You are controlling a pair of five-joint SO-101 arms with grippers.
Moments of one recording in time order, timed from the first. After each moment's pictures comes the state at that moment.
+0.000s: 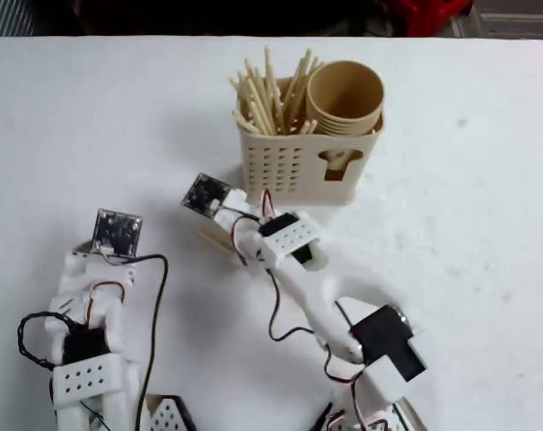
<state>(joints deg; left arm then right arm) -21.9 -77.6 97.6 28.6 -28.1 -35.7 5.4 36.3 36.9 32.5</state>
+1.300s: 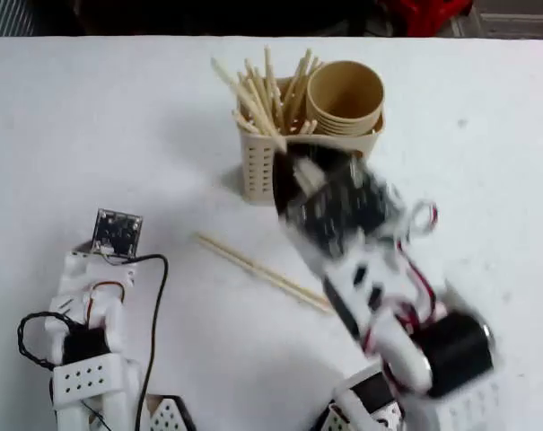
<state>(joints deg) -21.9 -77.6 97.6 28.6 -28.1 -30.8 -52.6 12.0 61.2 25.6</state>
